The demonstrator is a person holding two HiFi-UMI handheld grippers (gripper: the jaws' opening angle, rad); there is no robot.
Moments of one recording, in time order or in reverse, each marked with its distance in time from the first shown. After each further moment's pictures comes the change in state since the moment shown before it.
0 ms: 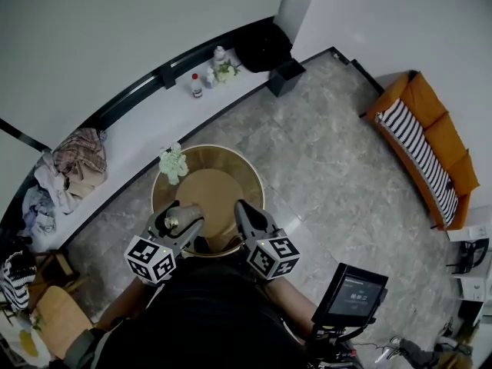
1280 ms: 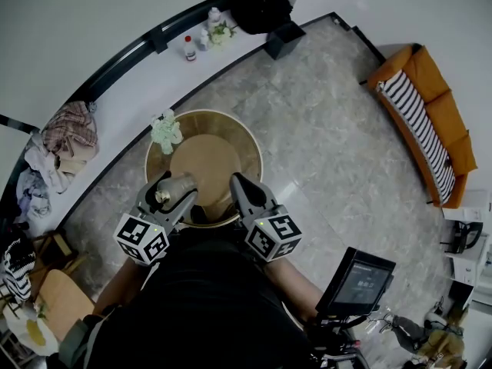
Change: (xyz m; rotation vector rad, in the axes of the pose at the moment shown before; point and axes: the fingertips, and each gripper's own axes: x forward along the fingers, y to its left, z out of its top) left arm 0.006 0.013 0.003 -0.007 -0.007 -0.006; right arm 0.008 0.004 -0.003 -0.009 0.019 0.004
